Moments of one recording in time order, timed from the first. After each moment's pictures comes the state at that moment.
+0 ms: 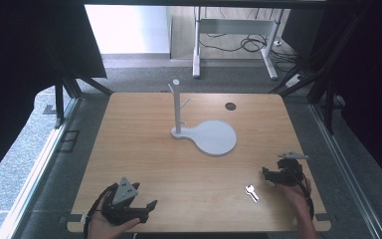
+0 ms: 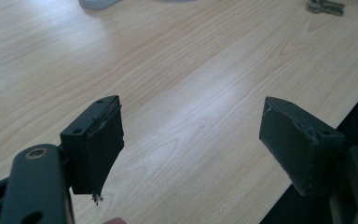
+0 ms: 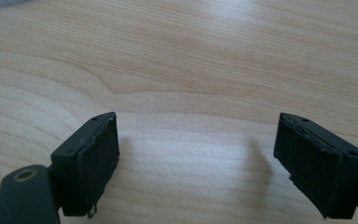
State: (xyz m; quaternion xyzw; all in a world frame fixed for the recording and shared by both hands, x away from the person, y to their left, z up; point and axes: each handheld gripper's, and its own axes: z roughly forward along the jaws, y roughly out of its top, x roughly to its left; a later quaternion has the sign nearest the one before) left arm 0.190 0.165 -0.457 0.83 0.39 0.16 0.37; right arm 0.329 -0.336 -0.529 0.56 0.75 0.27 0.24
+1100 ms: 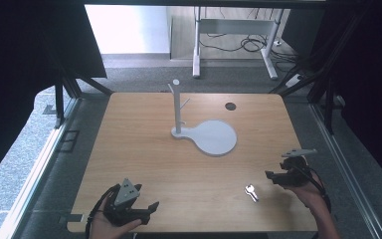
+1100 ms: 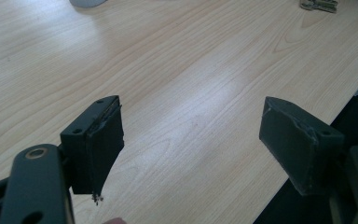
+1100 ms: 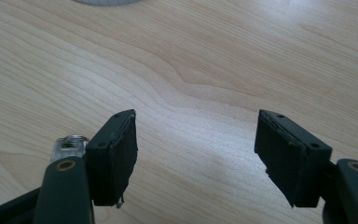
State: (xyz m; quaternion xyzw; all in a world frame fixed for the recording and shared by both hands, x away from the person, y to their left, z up) left arm 0.189 0.162 -0.458 0.83 0.38 0.15 0.38; right arm 0.310 -0.336 -0.475 0.49 0.81 0.28 0.16
